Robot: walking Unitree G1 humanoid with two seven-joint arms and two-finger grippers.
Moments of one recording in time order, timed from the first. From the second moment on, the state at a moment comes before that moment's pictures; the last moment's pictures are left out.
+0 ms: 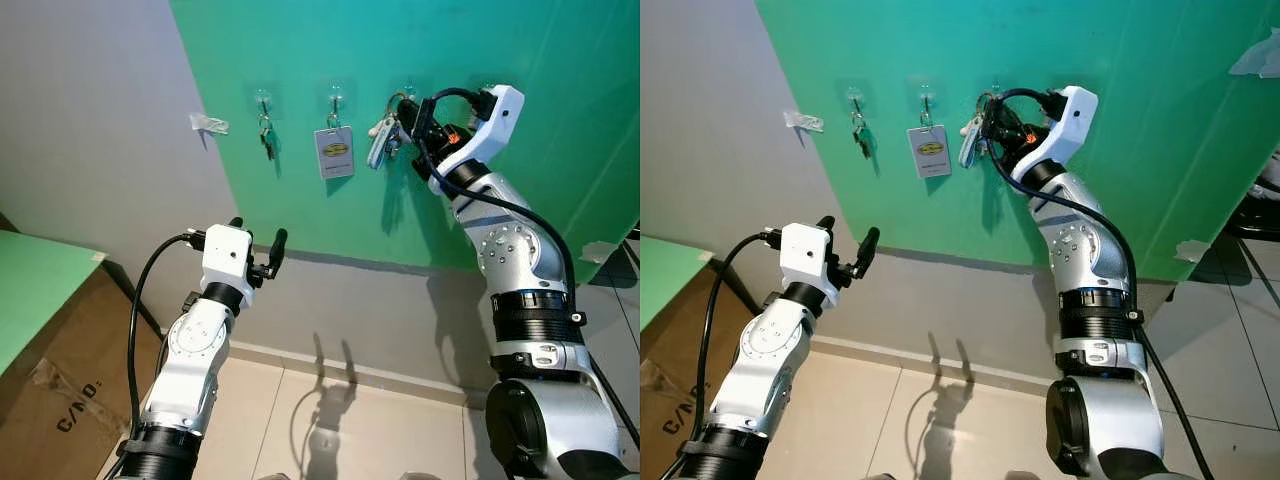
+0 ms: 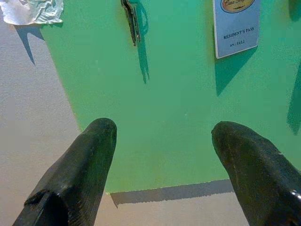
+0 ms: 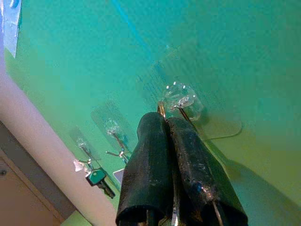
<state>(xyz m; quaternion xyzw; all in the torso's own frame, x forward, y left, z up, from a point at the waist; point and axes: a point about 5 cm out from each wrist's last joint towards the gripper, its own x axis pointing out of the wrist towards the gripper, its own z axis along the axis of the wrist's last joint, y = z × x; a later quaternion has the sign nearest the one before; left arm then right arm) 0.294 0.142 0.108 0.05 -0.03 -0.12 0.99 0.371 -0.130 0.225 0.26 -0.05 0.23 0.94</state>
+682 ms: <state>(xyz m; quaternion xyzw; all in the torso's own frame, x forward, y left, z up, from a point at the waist) 0.294 0.140 0.107 0.05 -0.03 -0.12 0.99 0.351 -0.117 0.241 0.12 -0.12 0.27 0.95</state>
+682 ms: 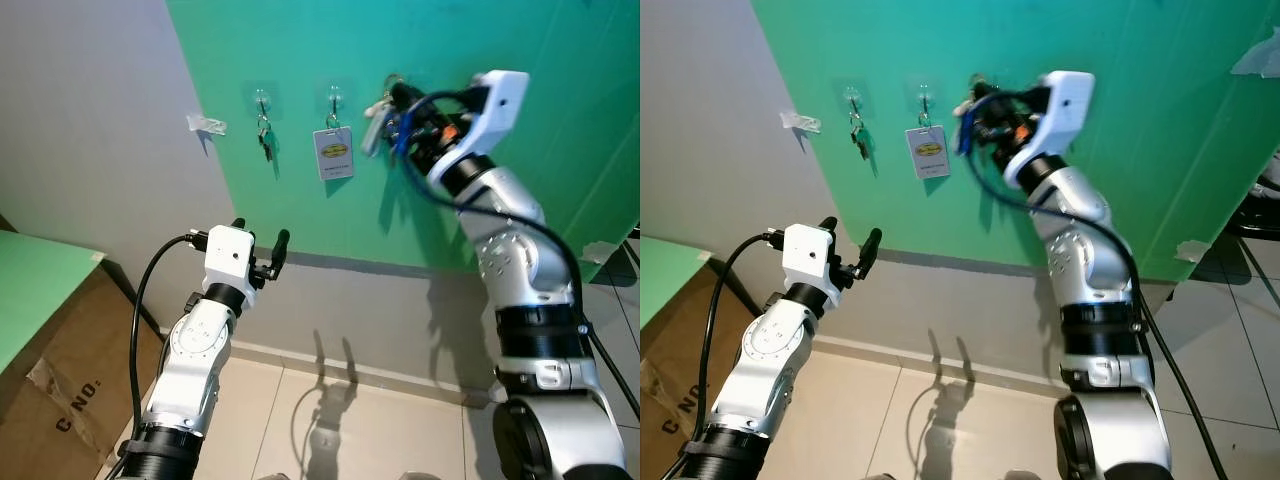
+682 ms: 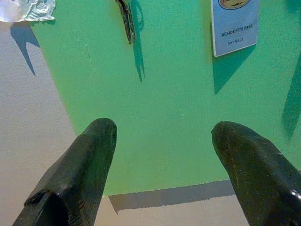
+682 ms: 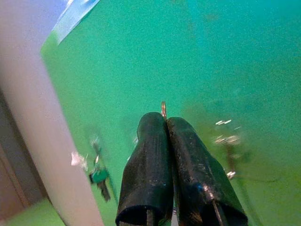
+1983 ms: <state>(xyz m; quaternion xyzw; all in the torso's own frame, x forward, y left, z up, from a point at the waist) 0.293 0.140 0.105 0.06 -0.03 -0.13 0.99 0.350 -0.137 0.217 0.24 -0.06 0.23 0.94</state>
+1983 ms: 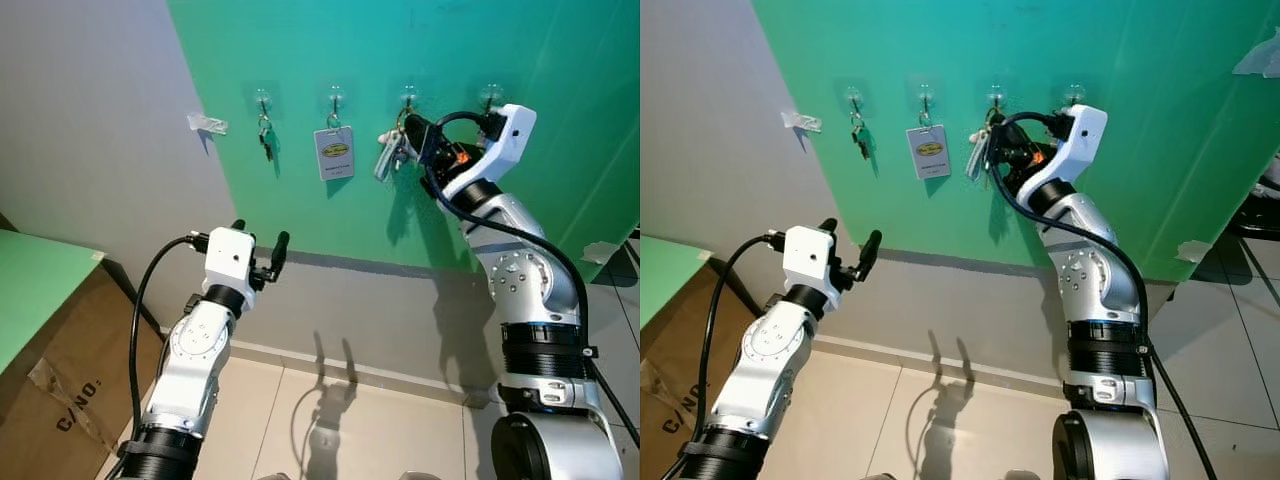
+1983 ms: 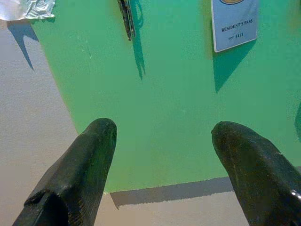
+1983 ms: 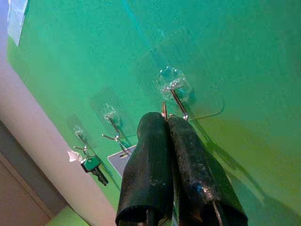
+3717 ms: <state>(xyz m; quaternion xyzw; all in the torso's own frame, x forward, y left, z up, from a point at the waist) 0.292 0.140 0.101 0.06 -0.02 -0.13 0.99 0.354 -0.149 0.195 0.05 -0.07 0.13 0.99</state>
